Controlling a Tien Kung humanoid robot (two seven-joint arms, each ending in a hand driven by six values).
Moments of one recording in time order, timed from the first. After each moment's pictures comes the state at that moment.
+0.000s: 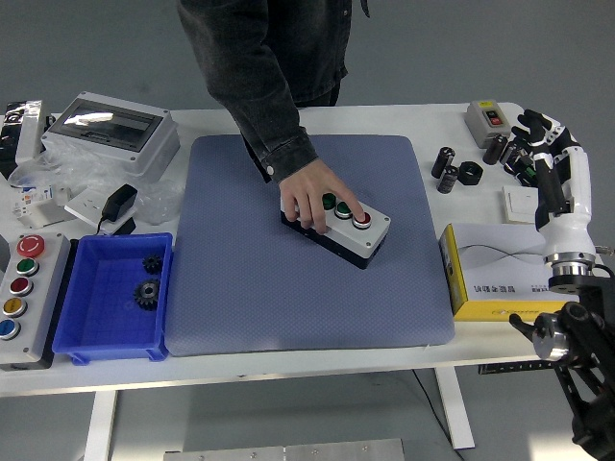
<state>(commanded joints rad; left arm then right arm) -0.07 0.08 -1.58 -0.18 1.75 0.03 0.27 0.09 -0.23 1.35 1.40 -1.07 -0.33 0.42</state>
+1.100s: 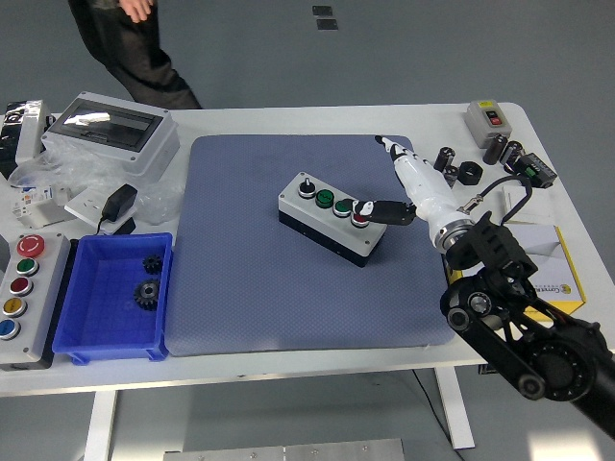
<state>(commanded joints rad) -0.07 0.09 -1.58 -0.18 1.73 0.03 0.28 0.41 -0.25 0.88 1.45 -1.90 -0.16 -0.40</state>
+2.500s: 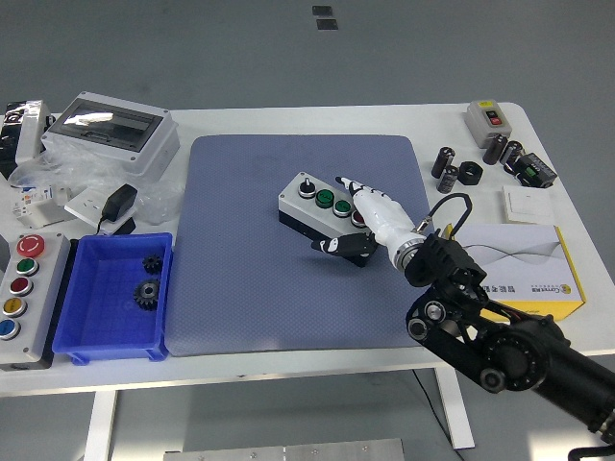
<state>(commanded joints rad) -0.08 0.09 -1.57 -0.18 1.73 0.03 0.28 0.53 -0.18 0.66 1.25 -1.80 -0.23 -0.42</state>
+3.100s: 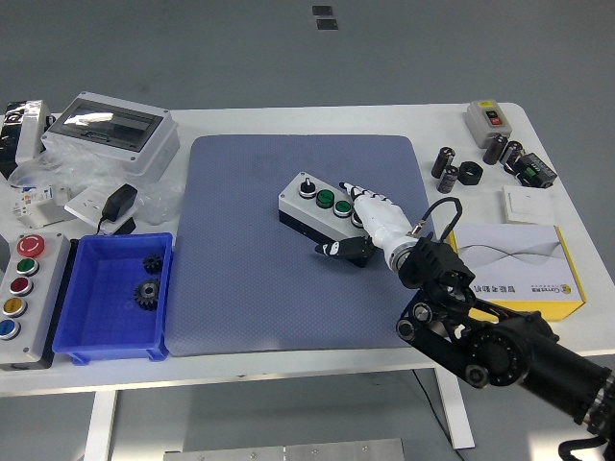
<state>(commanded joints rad) -0.08 0.09 -1.58 -0.18 1.74 0.03 0.28 0.56 -0.15 0.60 1.13 -1.81 -0.30 -0.44</state>
